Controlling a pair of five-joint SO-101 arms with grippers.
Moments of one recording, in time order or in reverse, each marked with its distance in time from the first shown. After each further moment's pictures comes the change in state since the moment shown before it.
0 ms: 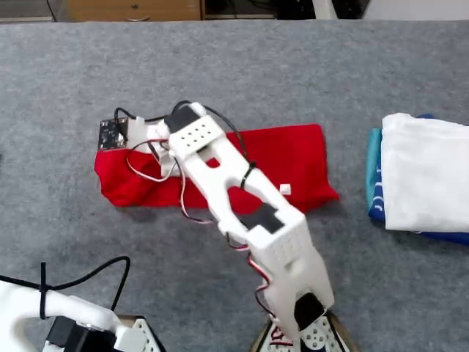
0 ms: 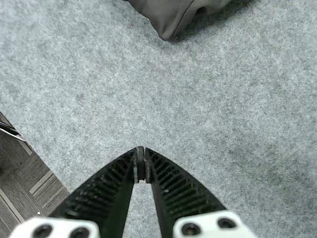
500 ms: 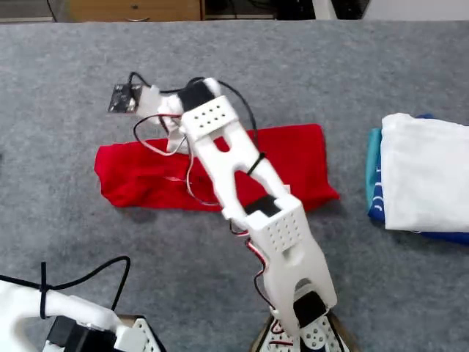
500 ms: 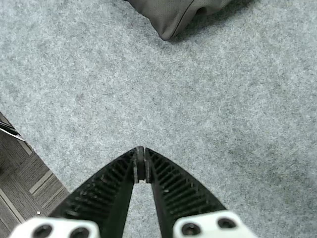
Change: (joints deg) left arm 0.0 0.0 0.0 0.0 0.0; right arm 5.5 6.5 -21.1 11.8 -6.4
